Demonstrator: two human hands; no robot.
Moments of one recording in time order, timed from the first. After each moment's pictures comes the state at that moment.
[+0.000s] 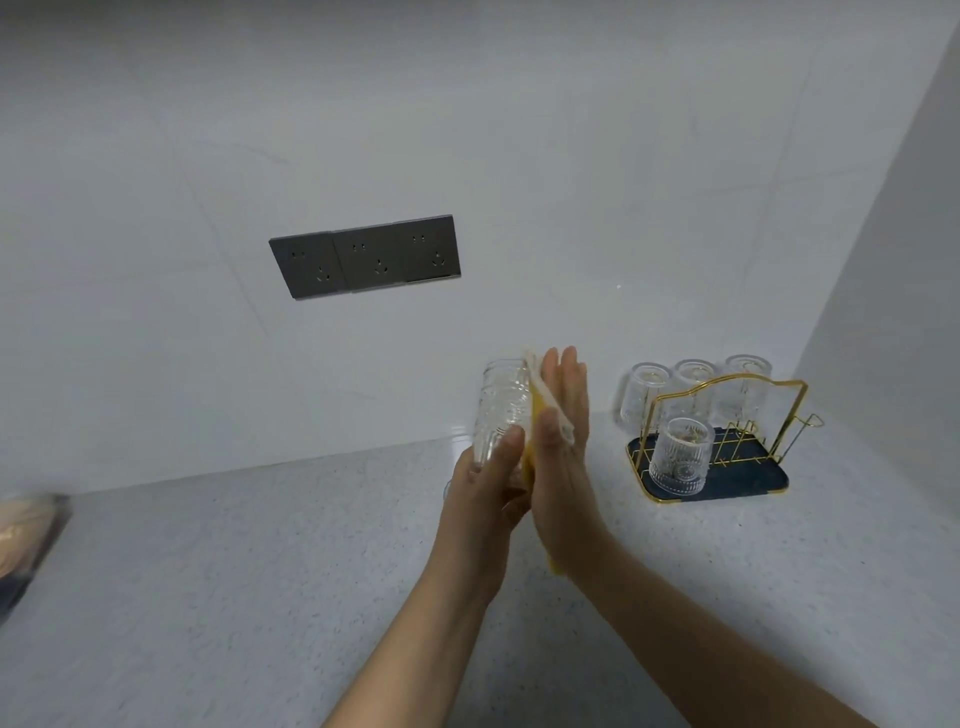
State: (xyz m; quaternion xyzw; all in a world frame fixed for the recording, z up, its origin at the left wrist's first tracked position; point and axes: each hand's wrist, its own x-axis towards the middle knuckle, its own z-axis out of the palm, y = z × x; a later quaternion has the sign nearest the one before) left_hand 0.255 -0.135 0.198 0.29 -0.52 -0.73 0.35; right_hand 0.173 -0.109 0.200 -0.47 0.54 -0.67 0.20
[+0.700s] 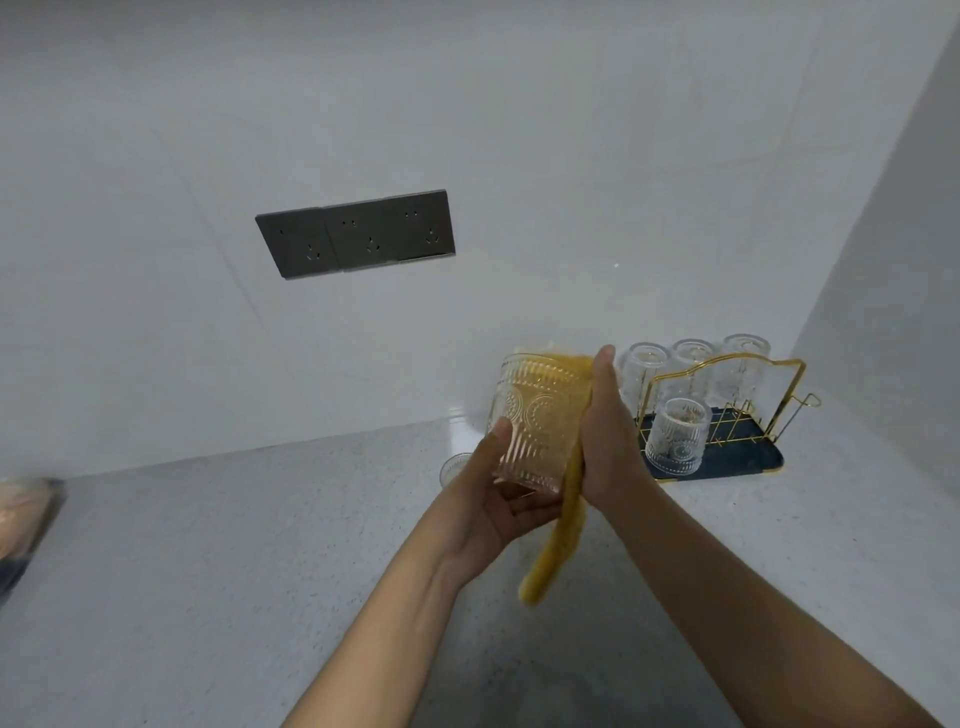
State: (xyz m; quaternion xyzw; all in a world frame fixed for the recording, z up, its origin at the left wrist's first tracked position) left_hand 0.261 -0.140 0.195 0.32 -0.41 -0.82 0.24; right_hand 0.130 -0.109 0.215 -0.19 0.50 -0.71 0.45
